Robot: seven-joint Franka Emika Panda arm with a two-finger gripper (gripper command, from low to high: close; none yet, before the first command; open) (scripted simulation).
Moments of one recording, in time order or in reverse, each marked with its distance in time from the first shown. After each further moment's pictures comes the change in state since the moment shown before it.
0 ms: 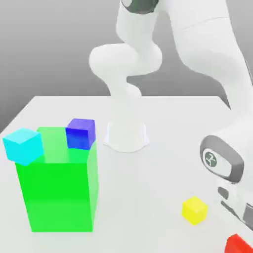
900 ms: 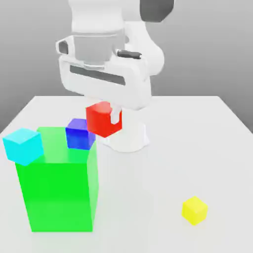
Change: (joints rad) arm -0.446 -0.971 -0.213 -0.347 0.157 -0.614 -1.224
